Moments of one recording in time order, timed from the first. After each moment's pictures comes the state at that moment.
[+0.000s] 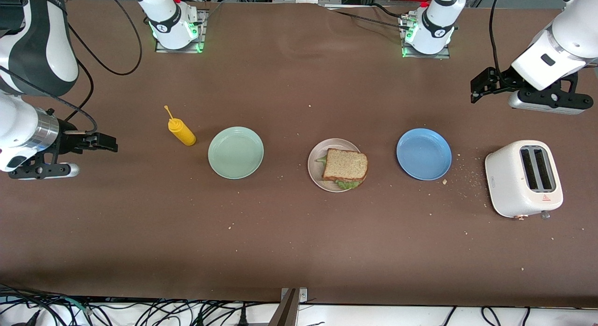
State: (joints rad) left arm 0.01 -0.04 -0.14 -1.68 -0.02 1.60 -0.02; right arm 0.00 0.30 0.02 -1.52 0.00 1.70 -0.05
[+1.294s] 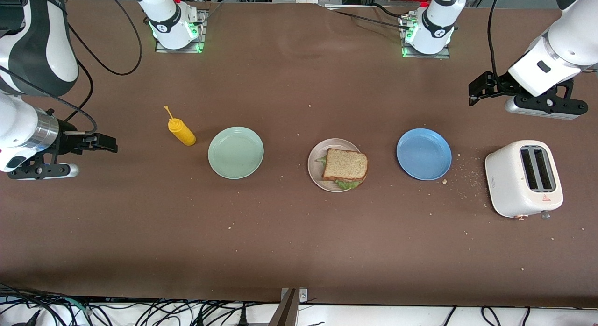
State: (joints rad) left arm 0.00 -0.03 -0.13 -1.68 -0.02 1.60 -0.02; right arm 0.00 0.30 0.02 -1.52 0.00 1.71 -0.05
